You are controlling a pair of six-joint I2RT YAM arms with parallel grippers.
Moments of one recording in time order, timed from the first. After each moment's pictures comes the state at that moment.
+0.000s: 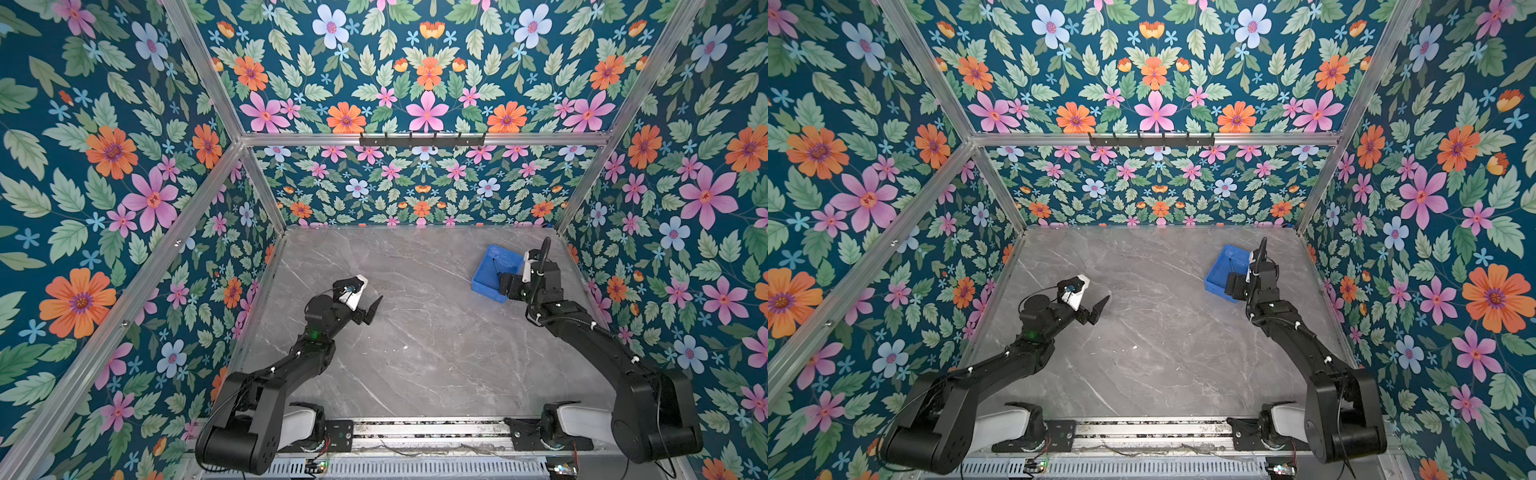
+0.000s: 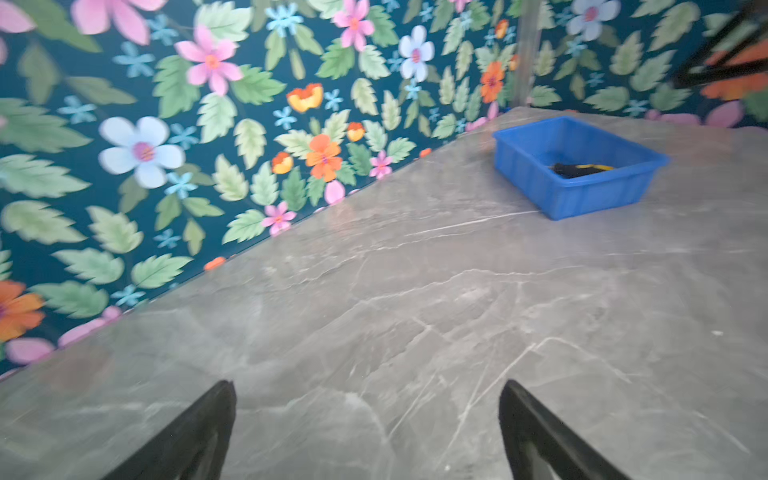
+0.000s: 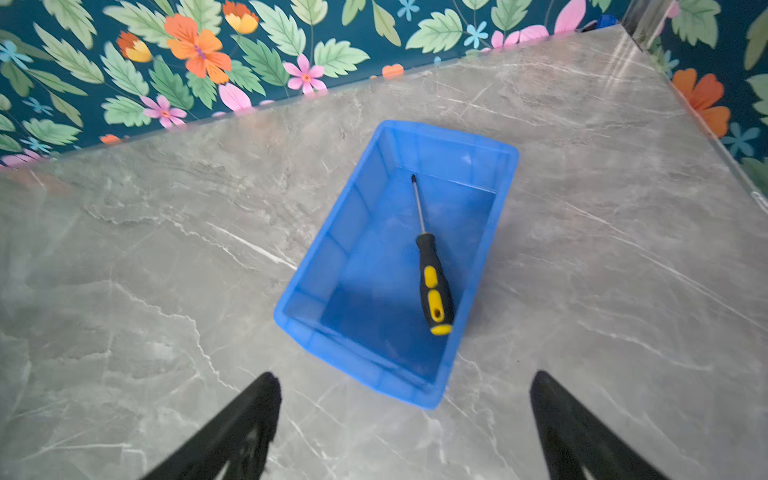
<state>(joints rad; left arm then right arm) -0.22 1.21 0.32 0.73 0.31 0.26 0.12 1.24 0.72 -0.06 0.07 0.27</state>
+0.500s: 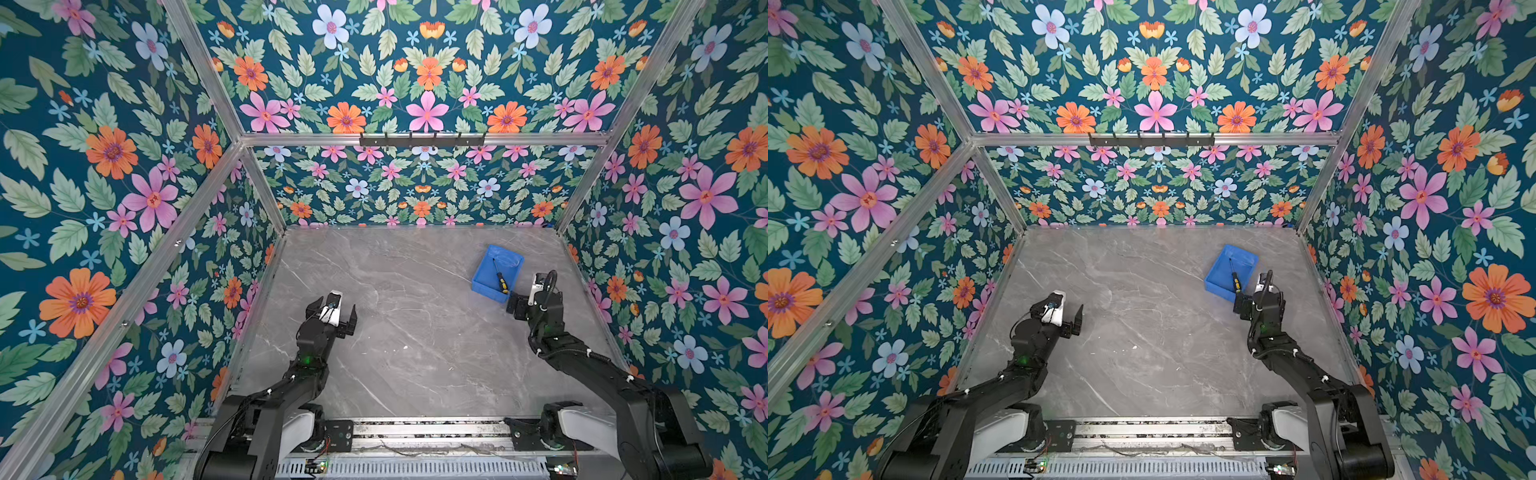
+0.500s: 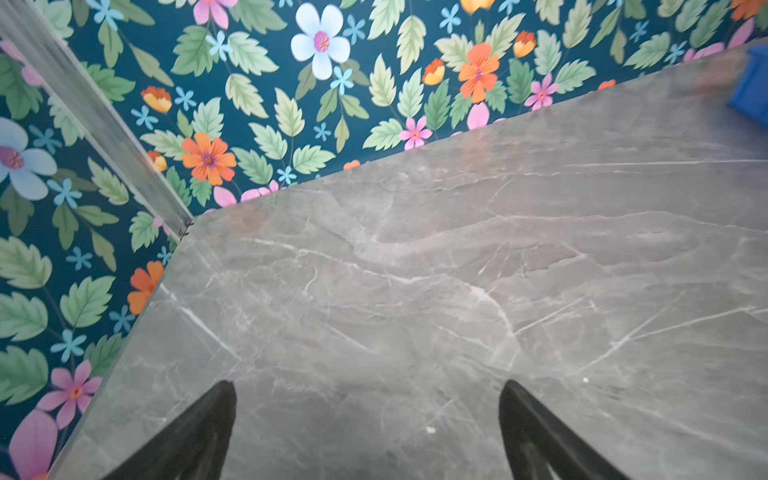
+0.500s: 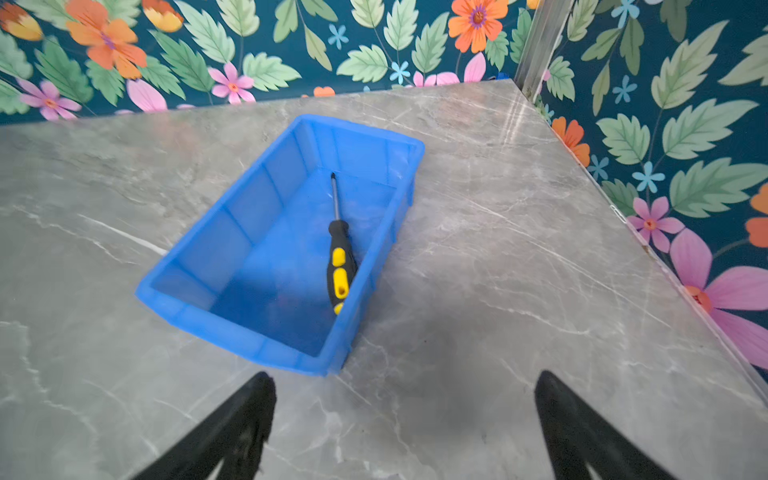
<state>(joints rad) -0.16 1.15 0.10 0.85 -0.04 0.21 0.12 1.19 0.37 0.34 0.28 0.13</state>
